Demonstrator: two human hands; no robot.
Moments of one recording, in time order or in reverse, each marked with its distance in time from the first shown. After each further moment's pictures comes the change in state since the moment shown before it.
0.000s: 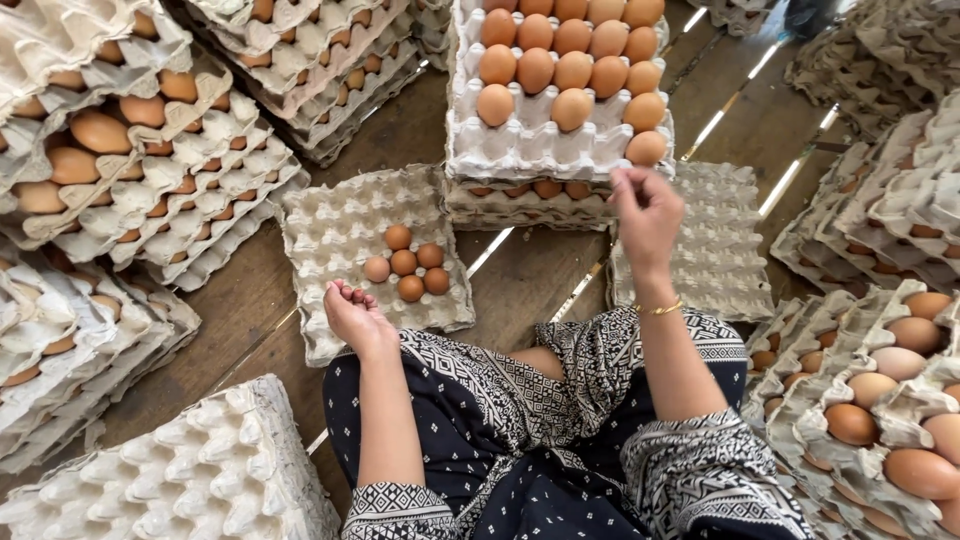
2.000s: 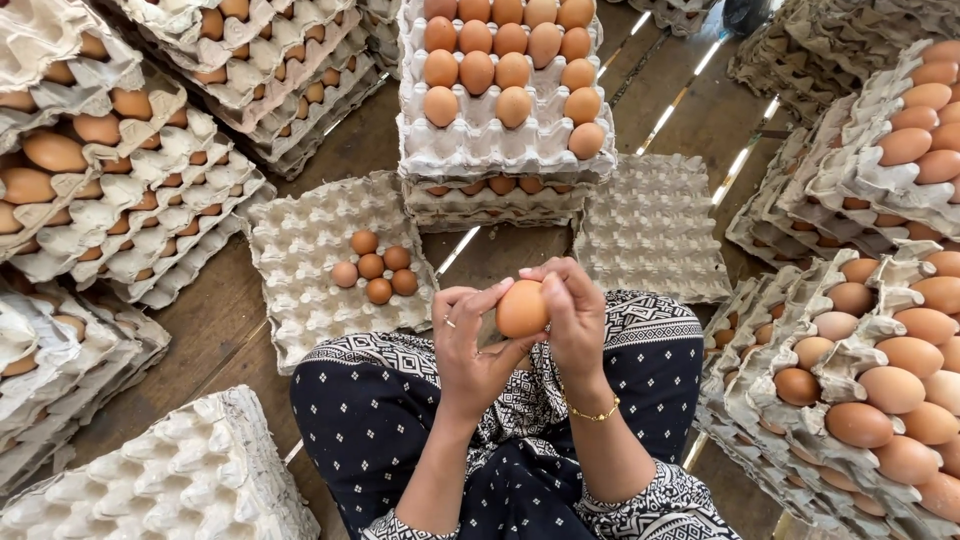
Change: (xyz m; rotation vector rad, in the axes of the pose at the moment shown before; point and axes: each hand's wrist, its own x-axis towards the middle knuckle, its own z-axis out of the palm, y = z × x) left_hand -0.229 0.027 0.020 0.530 -1.033 1.028; right_hand -0.111 -0.117 -0.034 0.548 -0.079 0.089
